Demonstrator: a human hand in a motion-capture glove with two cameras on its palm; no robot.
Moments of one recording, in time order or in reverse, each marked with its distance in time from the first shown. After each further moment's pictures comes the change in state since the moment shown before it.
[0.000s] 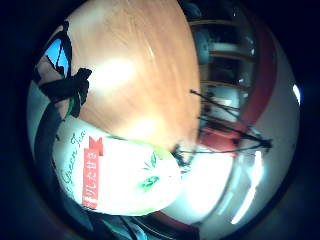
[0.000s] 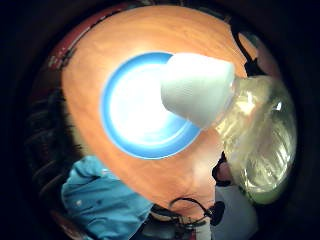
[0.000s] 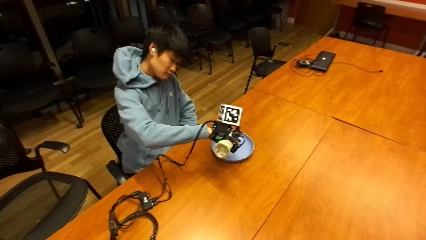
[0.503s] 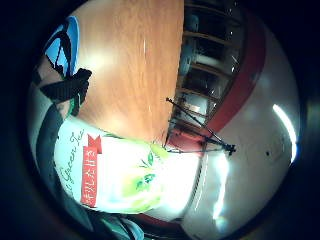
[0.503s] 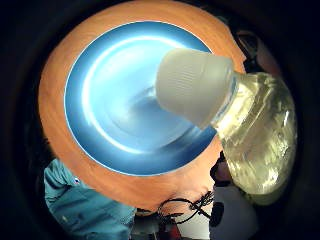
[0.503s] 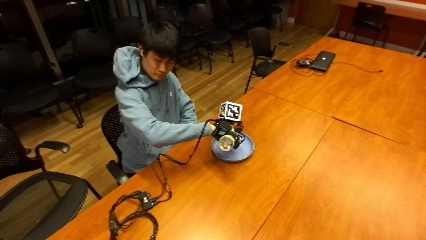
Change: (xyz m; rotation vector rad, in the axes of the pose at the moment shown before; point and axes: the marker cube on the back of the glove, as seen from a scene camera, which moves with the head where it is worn) arm -0.075 -0.029 -0.016 -0.018 0.183 -0.047
